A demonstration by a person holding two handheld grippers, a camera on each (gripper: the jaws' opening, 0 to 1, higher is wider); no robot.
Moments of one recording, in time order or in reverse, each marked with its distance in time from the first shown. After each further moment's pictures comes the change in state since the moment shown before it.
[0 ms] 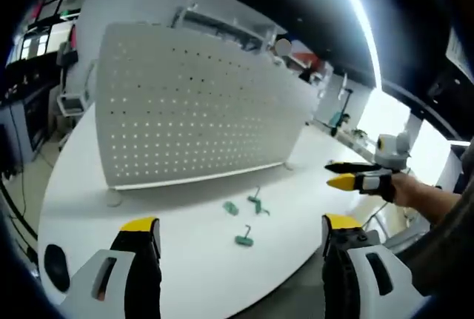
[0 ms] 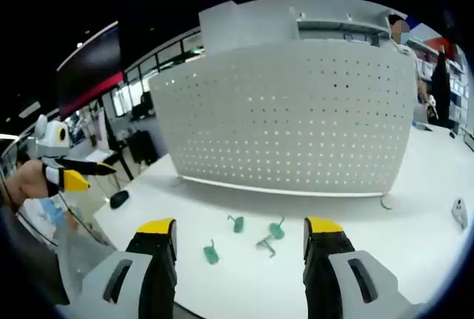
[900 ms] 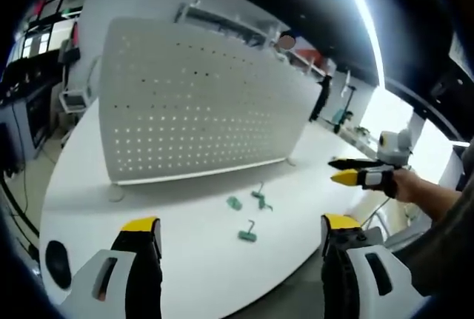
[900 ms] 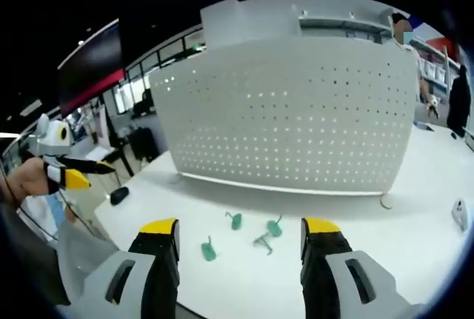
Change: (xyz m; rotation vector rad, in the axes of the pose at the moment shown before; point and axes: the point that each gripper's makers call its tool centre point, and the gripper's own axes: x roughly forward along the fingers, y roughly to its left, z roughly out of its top) left arm 0.004 0.006 -0.005 -0.003 0.024 0.012; right arm 0.001 -0.008 -0.003 -0.004 0.015 0.006
